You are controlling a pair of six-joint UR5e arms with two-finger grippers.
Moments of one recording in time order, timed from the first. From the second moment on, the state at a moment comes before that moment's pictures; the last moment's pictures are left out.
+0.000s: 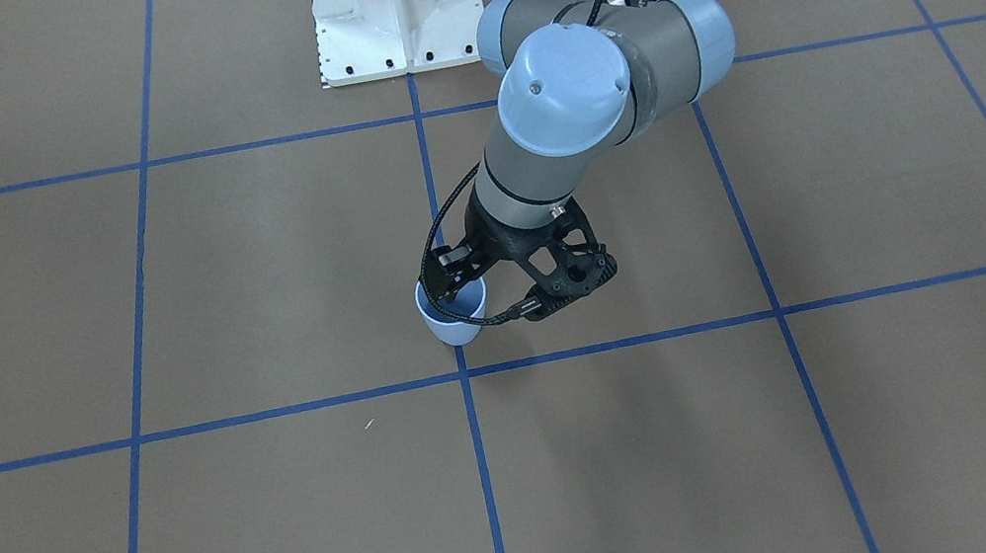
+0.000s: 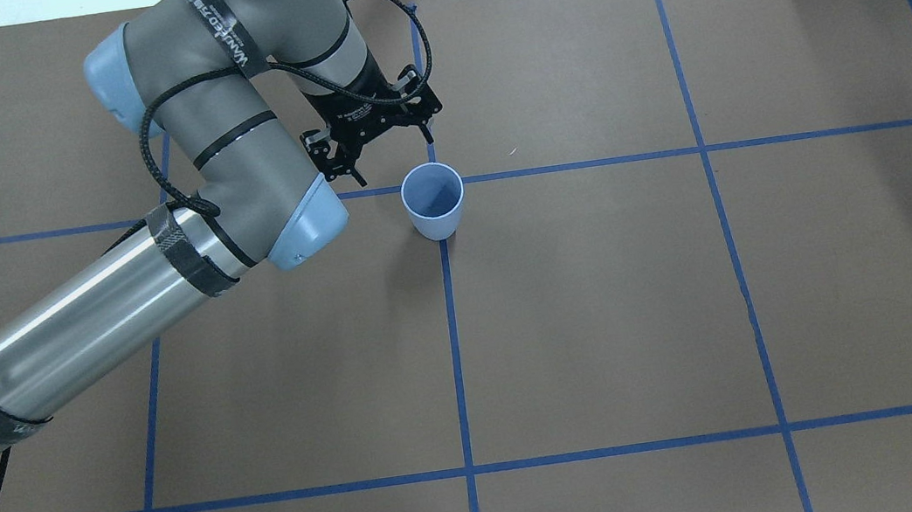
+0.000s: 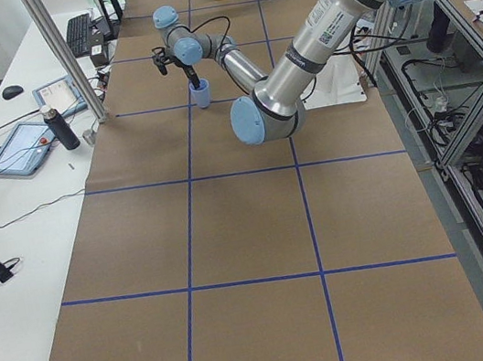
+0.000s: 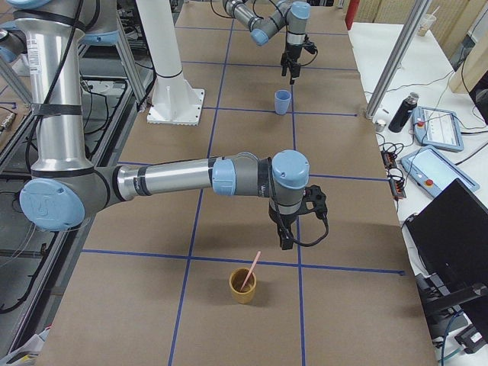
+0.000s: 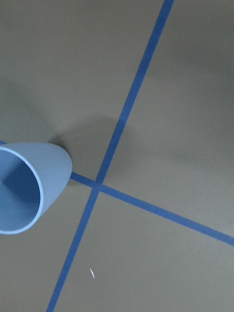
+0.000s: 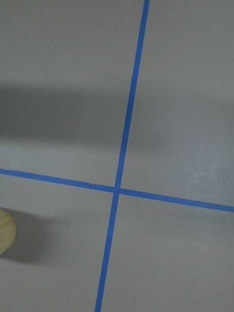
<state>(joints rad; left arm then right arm) -0.76 -2.50 -1.39 -1.67 -2.23 -1.48 1.62 -1.57 1.74 -1.71 2.35 -0.27</state>
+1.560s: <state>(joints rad) -0.77 -2.40 -1.51 -1.65 -2.22 -1.47 1.71 -1.79 1.59 -1.26 2.53 -0.82</state>
